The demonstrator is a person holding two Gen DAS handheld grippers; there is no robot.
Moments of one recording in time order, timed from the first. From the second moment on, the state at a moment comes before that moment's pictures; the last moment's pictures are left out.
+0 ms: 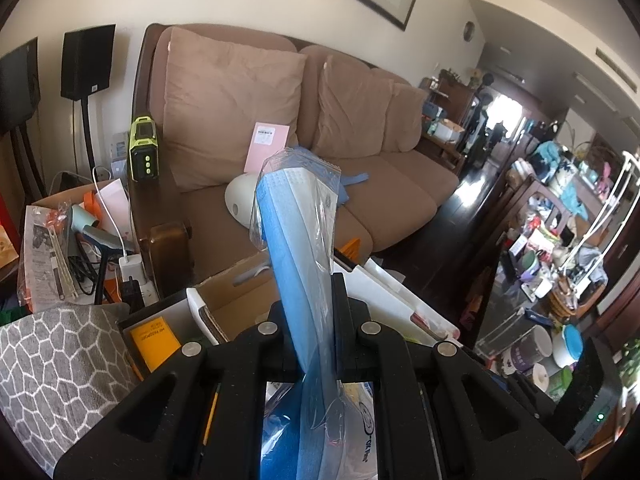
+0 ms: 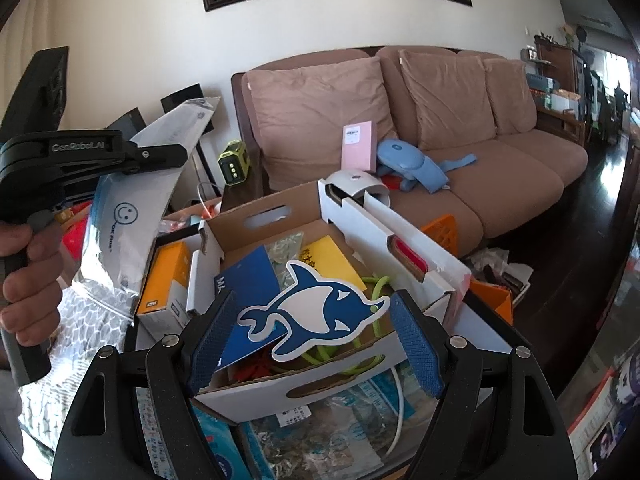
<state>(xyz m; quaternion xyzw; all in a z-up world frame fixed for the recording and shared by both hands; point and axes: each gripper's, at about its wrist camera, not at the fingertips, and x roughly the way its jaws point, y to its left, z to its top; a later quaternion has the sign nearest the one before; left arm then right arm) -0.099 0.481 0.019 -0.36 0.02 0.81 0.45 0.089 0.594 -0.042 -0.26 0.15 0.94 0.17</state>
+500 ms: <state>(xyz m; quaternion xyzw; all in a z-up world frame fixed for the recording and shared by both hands) -0.111 0.513 -0.007 -0.39 0.01 0.80 0.45 0.092 0.606 -0.049 -0.25 0.18 0.93 0.17</state>
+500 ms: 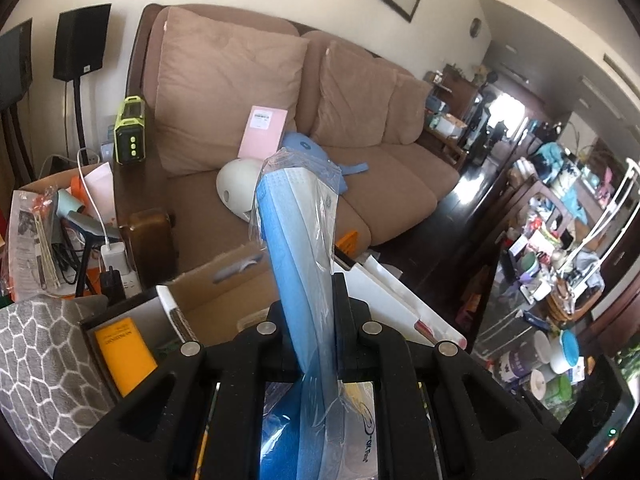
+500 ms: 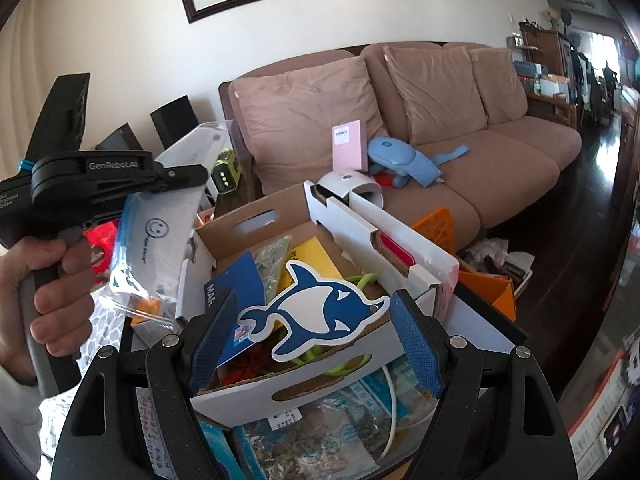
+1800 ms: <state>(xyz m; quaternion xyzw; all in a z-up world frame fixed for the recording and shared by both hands) -0.101 0.560 -0.034 -0.41 0.06 0.80 0.43 0.095 0.616 -0.048 -0.25 0.20 0.93 0.18</state>
